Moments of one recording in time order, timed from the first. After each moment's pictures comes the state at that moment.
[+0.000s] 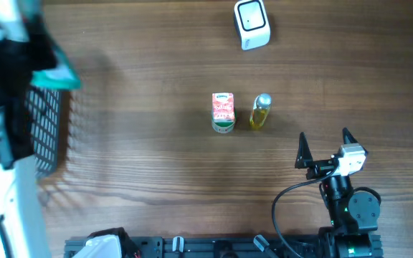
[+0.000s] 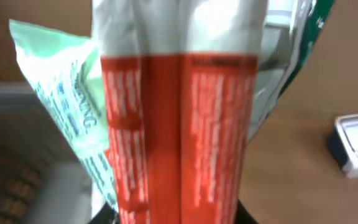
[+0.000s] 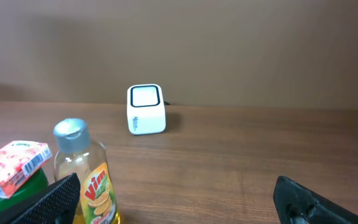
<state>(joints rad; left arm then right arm) 0.15 1.30 1.71 -0.85 -0.01 0.04 0.06 0.02 0.01 0.00 -0.05 0.01</state>
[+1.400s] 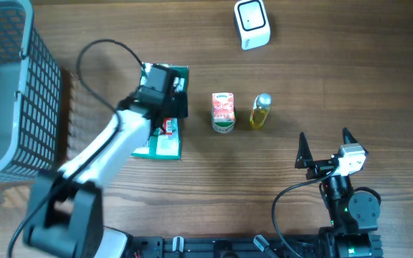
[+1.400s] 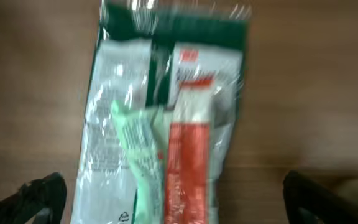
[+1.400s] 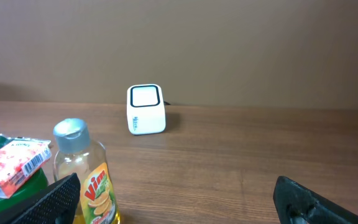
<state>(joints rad) -0.33 1.61 1.03 -0.43 -0.18 -0.31 0.06 0.02 0.01 0.00 -0.05 0.01</state>
